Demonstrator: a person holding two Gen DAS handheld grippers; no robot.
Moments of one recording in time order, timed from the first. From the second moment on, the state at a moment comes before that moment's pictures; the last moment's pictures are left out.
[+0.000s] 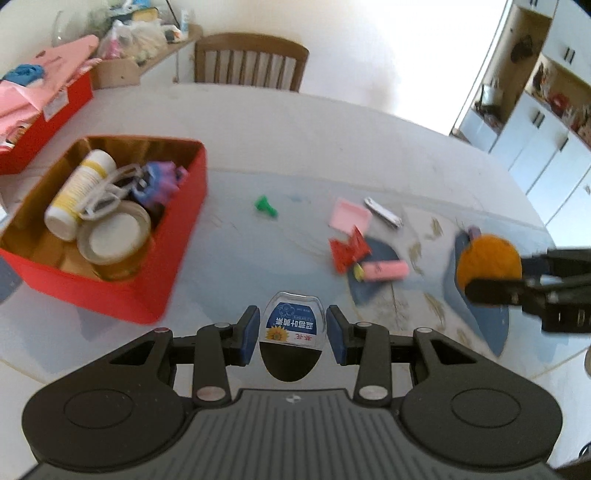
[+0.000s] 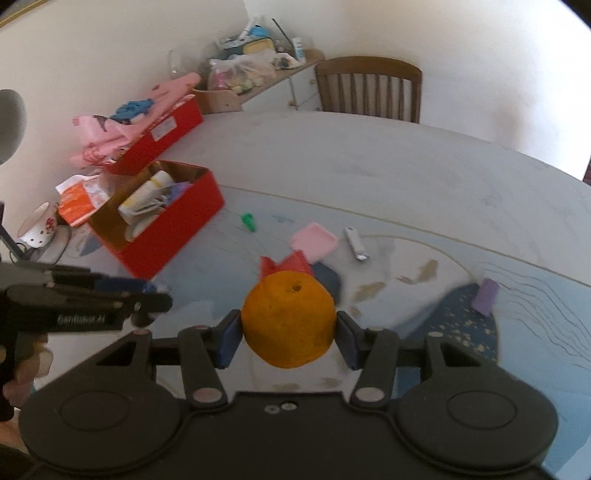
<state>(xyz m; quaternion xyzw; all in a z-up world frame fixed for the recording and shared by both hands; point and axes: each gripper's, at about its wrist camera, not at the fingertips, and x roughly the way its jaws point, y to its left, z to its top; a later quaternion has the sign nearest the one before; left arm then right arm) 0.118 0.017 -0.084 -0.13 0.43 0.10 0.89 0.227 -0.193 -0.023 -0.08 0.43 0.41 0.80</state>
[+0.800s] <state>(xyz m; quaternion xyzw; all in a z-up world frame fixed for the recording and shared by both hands) 0.112 0.160 -0.032 -0.12 0.38 0.14 0.91 0.200 -0.053 0.010 -0.10 0.39 0.45 0.80</state>
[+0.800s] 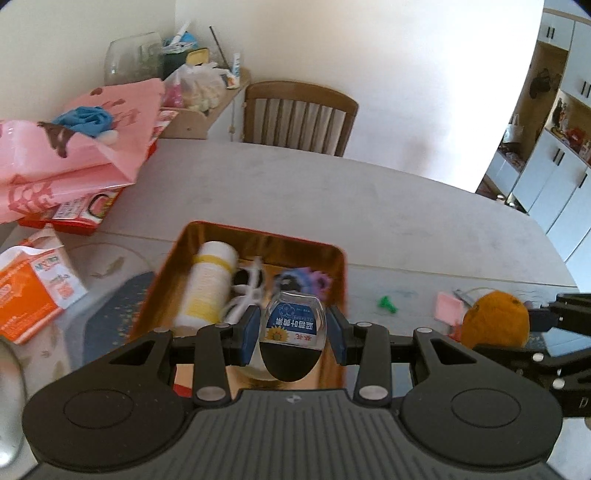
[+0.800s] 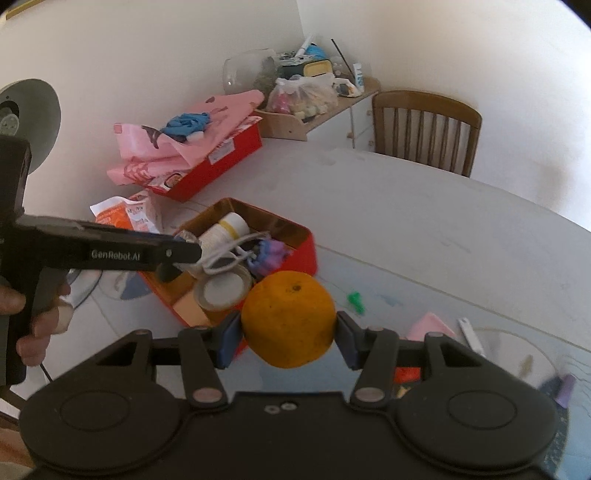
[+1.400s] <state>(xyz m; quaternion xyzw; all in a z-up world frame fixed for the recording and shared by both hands) 0.113 0.239 -0.075 -0.12 0.44 0.14 0.88 0.200 0.070 -0.019 -0.16 0.39 0.45 0.79</state>
